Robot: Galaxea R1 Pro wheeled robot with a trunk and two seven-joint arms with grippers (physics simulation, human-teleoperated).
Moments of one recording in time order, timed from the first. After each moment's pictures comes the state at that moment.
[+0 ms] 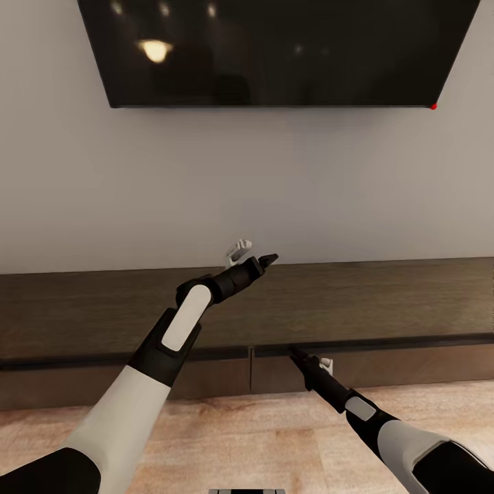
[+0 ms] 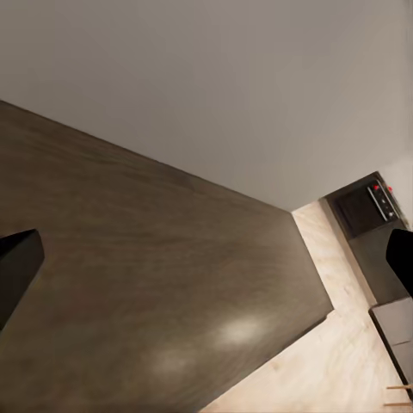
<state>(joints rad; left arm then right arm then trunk) -0.86 -0.16 -0.35 -1.19 1.06 0.54 0.15 -0.79 -0.06 0.49 -0.03 -1.47 0.34 0.92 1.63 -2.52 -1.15</state>
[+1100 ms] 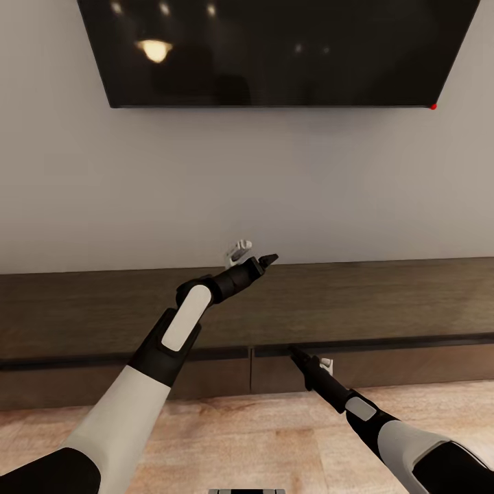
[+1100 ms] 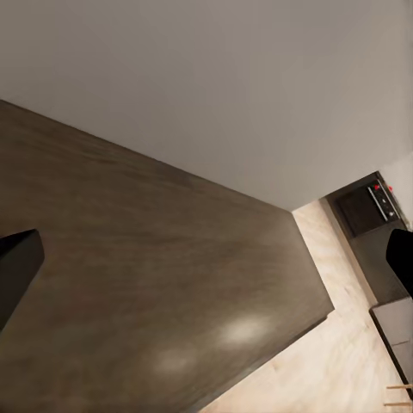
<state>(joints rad) -0.86 -0.16 -0.35 -1.19 1.06 0.54 0.15 -0.79 -0.06 0.49 -0.03 -1.47 0.34 0.92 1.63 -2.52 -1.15</state>
